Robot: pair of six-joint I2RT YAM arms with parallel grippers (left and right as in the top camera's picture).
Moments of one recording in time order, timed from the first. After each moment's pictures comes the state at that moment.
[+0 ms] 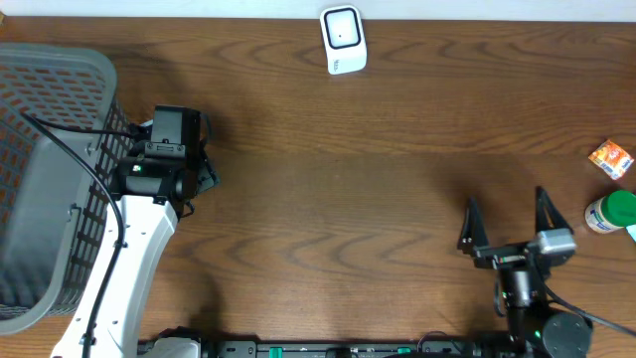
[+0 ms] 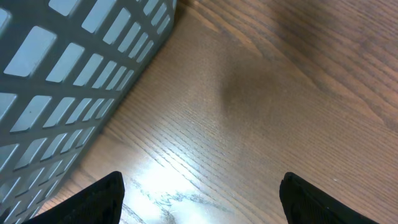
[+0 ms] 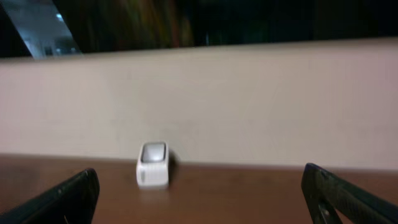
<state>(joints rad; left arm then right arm) -0.09 1.32 1.09 -0.96 -0.32 -0.54 0.01 0.01 0.18 0.05 -0.15 0.10</state>
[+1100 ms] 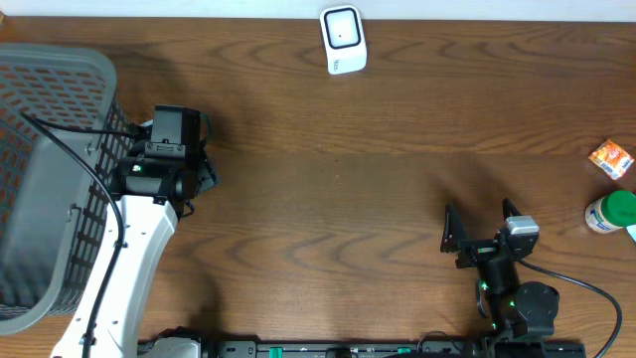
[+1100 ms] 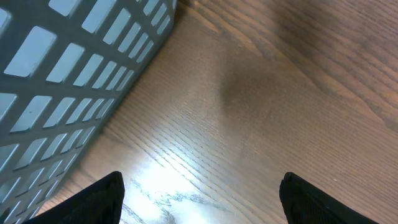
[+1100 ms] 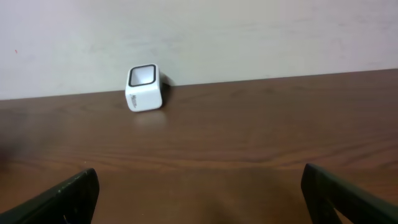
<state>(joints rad) -0.09 1.32 1.09 -0.96 -0.32 -0.54 0.01 0.01 0.01 -0.06 -0.14 0.15</state>
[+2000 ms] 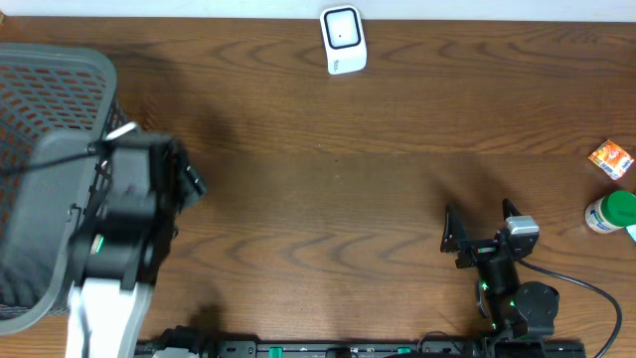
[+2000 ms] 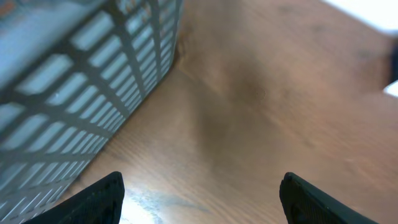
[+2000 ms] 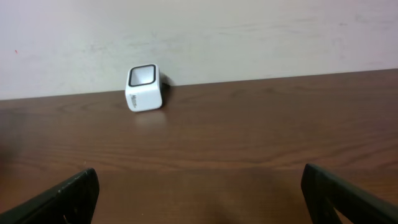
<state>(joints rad) -0.09 0.97 1.09 -0.99 -0.29 -0.54 0.01 0.01 0.01 -0.06 -0.14 0.15</state>
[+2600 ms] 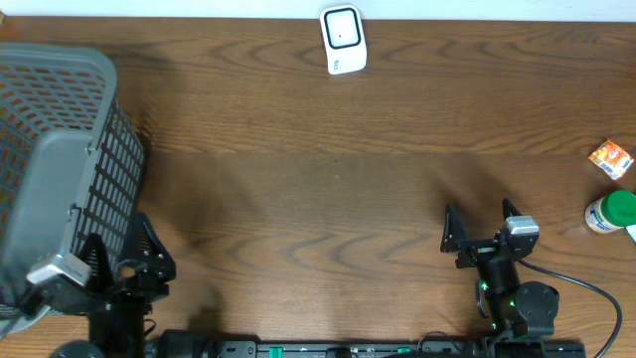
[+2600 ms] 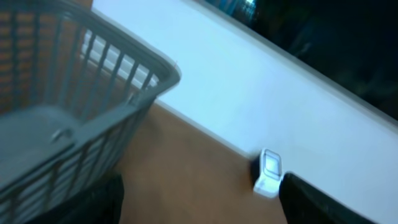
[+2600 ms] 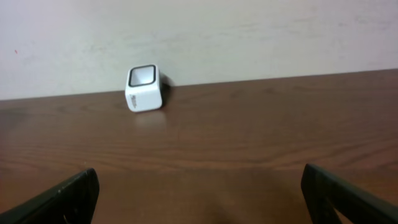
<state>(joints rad) -0.09 0.17 0.81 -0.71 -0.25 -0.53 0.01 0.01 0.01 -0.06 -0.14 0.15</state>
